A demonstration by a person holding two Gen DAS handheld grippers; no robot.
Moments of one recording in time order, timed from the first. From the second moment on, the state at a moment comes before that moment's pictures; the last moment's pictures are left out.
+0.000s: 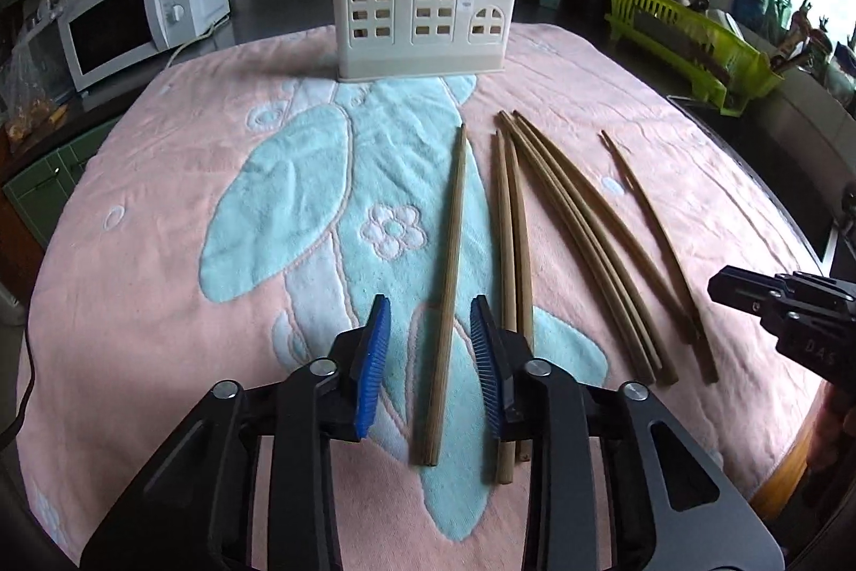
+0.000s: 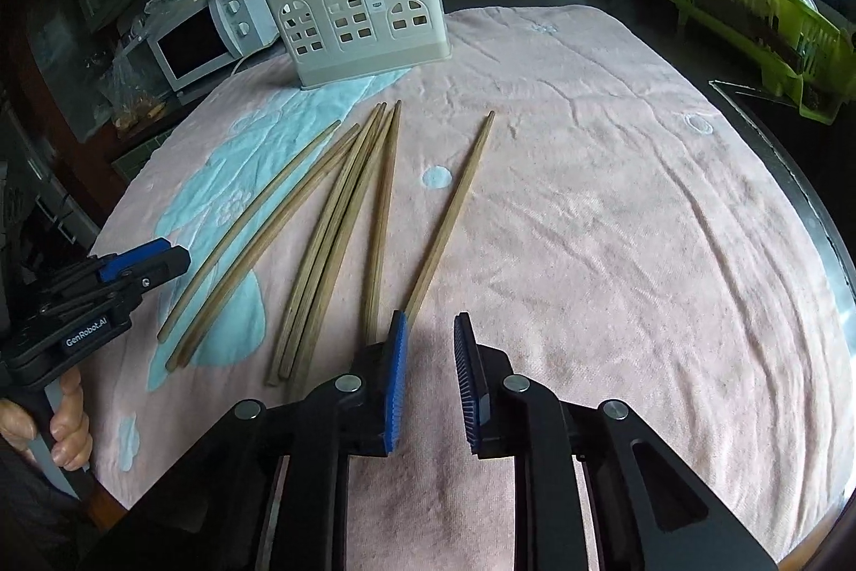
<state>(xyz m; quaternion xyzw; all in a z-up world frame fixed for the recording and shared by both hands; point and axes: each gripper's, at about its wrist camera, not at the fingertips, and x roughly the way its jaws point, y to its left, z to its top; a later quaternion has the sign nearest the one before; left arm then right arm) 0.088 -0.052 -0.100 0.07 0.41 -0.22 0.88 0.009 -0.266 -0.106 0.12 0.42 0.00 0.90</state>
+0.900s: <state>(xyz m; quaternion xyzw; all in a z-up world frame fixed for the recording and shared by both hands) 0.103 -0.062 -0.118 0.09 0.42 -0.24 0.87 0.031 -0.241 -0.118 0.06 0.44 -0.04 0.89</state>
